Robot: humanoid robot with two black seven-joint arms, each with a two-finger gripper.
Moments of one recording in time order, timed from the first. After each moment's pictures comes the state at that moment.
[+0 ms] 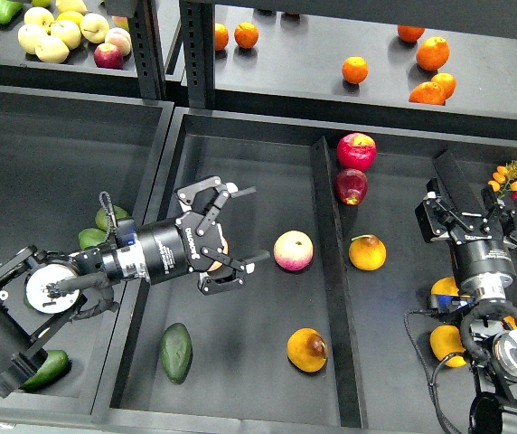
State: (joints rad) left arm -0.52 0.24 -0.75 -1.22 0.16 -0.49 0.48; right arm 0.12 0.02 1.66 1.19 0.34 0.20 -0.14
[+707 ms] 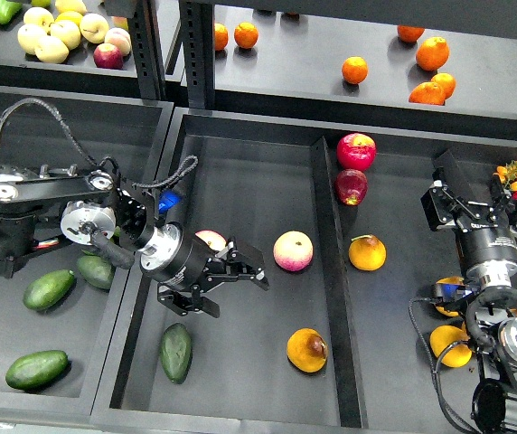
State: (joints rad) left arm -1.22 0.33 0.14 -1.19 0.18 -0.49 0.49; right arm 0.13 0.02 1.65 1.19 0.34 0.20 -0.14
